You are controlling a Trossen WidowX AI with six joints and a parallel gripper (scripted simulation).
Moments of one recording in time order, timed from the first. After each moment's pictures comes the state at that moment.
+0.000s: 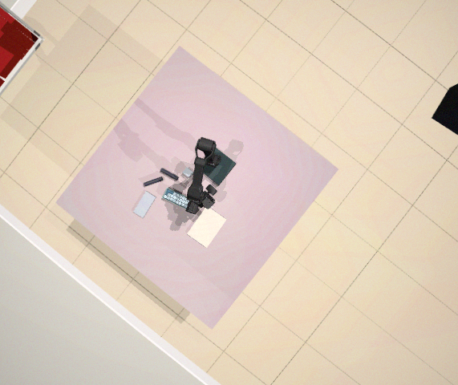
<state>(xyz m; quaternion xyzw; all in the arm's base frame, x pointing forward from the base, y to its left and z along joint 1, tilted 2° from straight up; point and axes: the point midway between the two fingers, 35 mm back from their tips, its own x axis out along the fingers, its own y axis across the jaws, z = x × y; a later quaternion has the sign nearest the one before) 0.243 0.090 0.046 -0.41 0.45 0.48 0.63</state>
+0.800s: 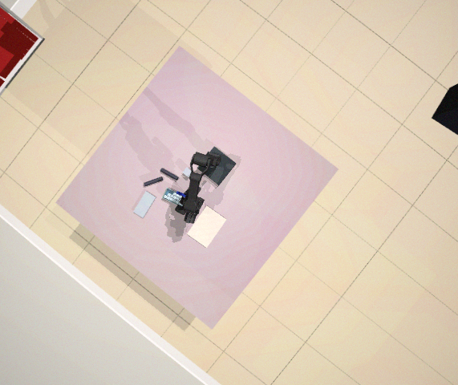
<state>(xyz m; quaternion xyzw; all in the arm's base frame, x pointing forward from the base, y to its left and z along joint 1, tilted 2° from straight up) 0.284 -0.018 0.067 -0.64 0.61 0.30 0.35</state>
